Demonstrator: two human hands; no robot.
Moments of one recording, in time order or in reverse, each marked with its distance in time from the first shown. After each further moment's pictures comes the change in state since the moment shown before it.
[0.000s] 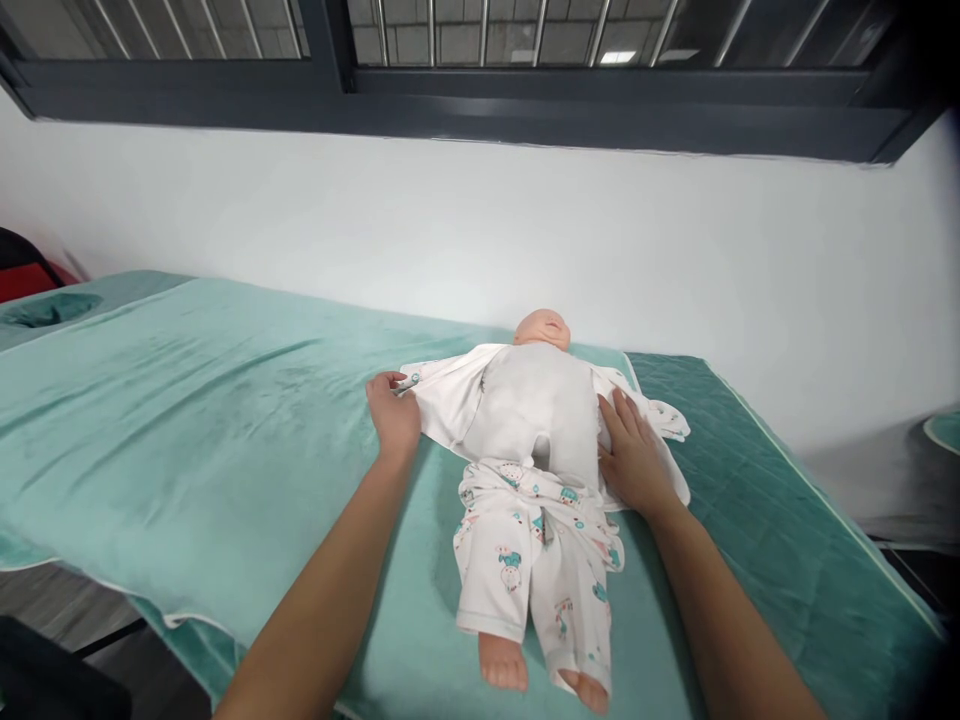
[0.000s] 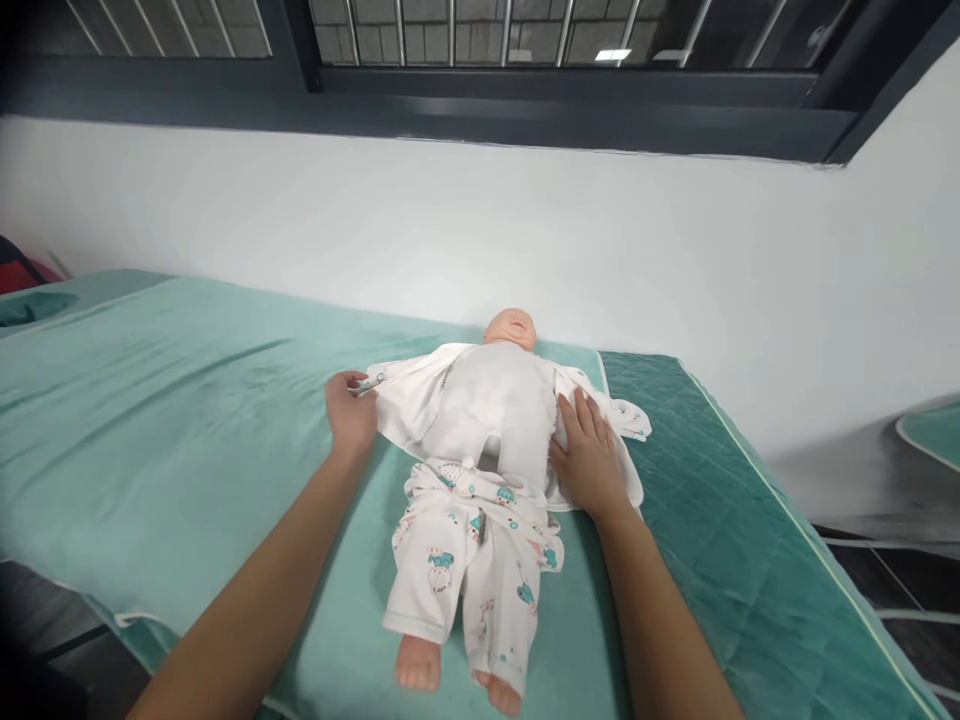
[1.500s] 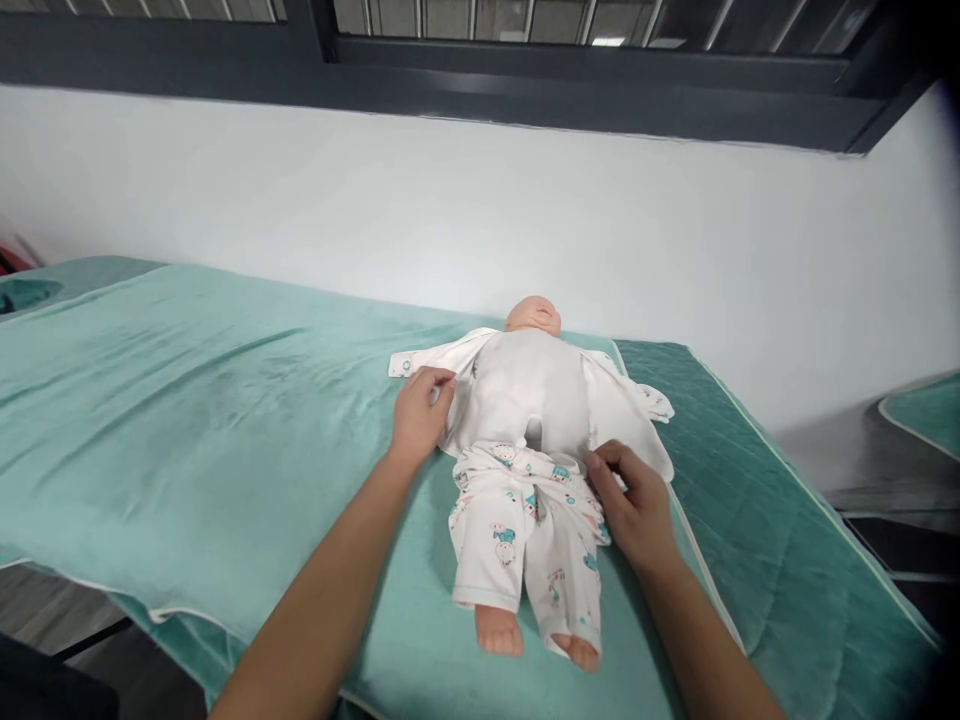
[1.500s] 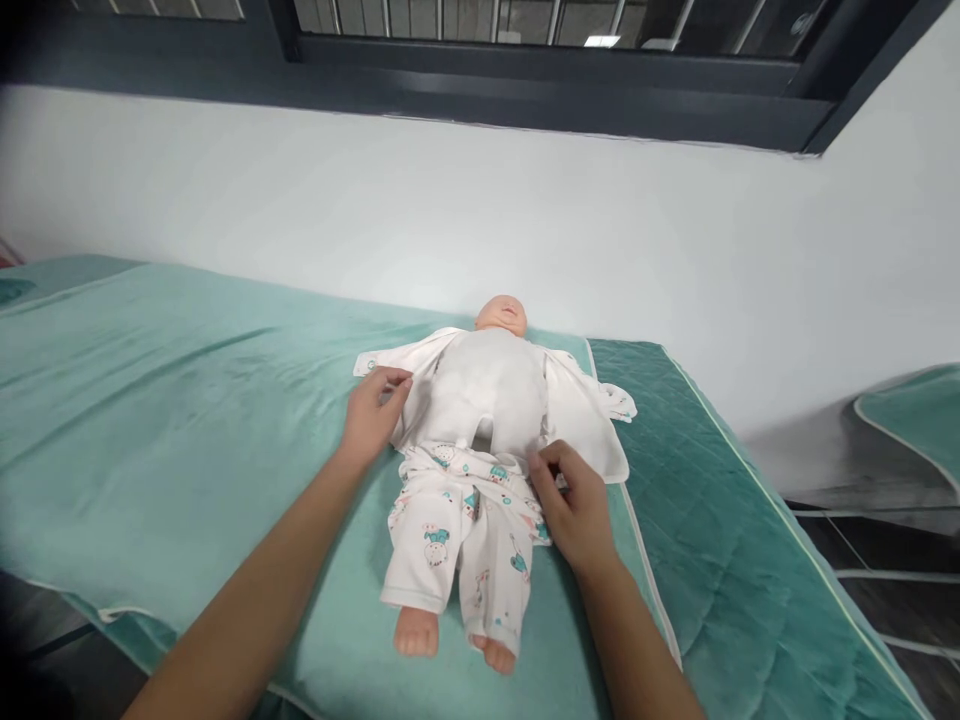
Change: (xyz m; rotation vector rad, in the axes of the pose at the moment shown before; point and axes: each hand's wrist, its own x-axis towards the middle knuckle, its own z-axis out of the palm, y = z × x) left_hand -0.037 0.031 -0.002 -0.025 -0.490 0.323; right_hand -0.065 -0.058 -0.041 0.725 0.160 0.033
